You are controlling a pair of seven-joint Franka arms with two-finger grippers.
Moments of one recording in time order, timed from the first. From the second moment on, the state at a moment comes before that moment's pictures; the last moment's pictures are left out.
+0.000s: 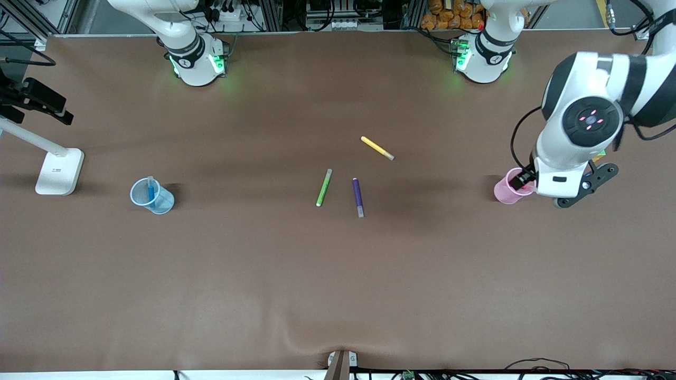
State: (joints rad) left arm 0.14 0.16 -0.41 -1.75 0.28 1.66 -0.88; right arm 0.01 -0.02 -0.03 -1.43 0.03 1.40 0.05
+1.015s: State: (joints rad) left arm 0.21 -0.06 -0.36 -1.52 0.14 1.45 -0.16; right arm -0.01 -0.01 -0.04 -1.43 0.03 1.40 0.05
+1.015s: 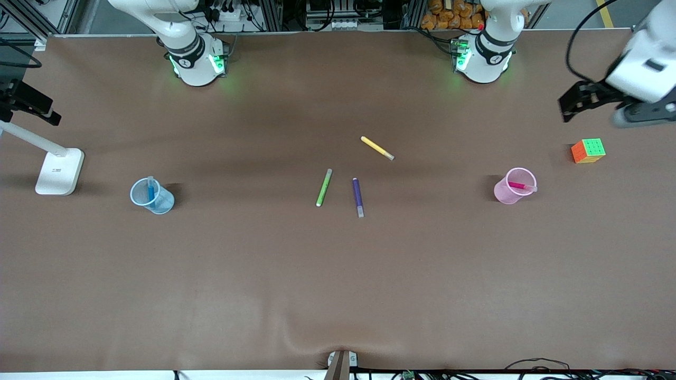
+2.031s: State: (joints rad) left arm 0.02 -0.12 -0.04 -1.58 0.08 1.44 -0.04; right arm -0.01 -0.01 -0.06 -1.43 0.03 1.40 0.05
